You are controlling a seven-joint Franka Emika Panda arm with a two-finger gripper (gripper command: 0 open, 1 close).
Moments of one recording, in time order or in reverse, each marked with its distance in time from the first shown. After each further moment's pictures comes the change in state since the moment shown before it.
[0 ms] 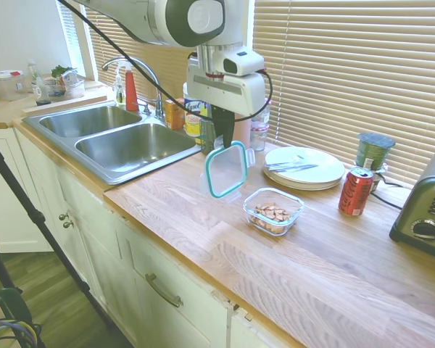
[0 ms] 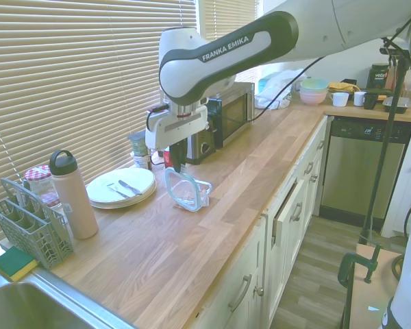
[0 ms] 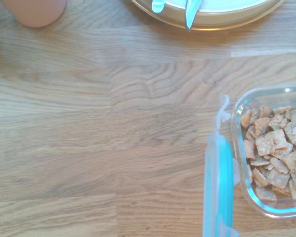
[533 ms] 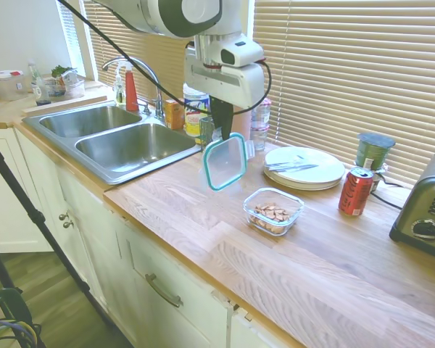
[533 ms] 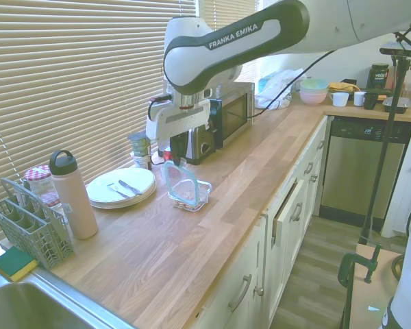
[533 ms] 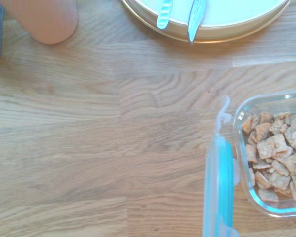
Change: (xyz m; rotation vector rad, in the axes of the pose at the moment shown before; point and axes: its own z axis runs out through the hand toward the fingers) arm -0.002 0.005 -0.019 0.042 0.001 0.016
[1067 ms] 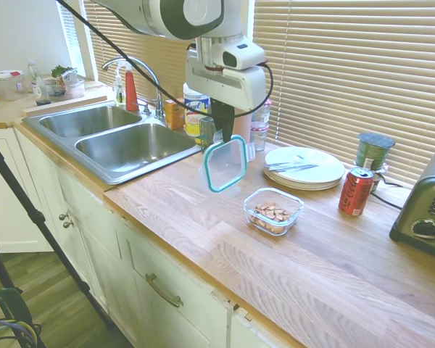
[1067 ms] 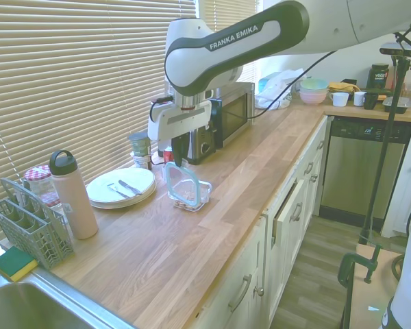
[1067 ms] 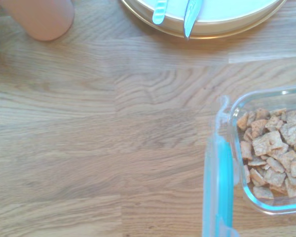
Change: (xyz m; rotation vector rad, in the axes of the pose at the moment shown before) arm 0.007 0.008 0.003 -0.001 -0.007 0.006
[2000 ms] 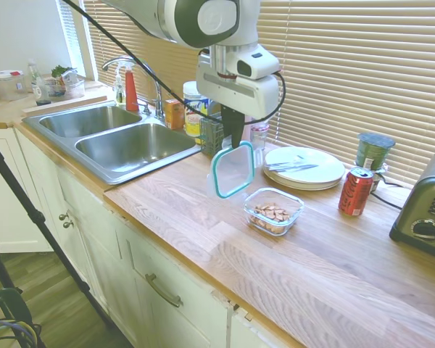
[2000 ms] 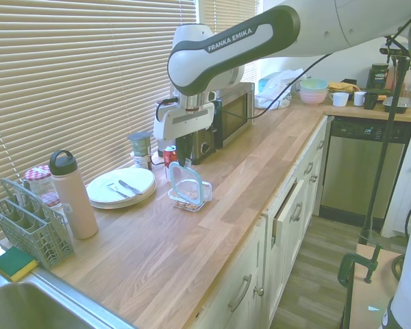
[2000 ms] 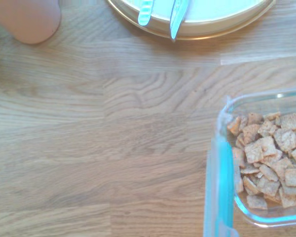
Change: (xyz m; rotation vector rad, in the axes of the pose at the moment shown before) arm 0.024 0.002 0.014 0.008 -0.026 0.003
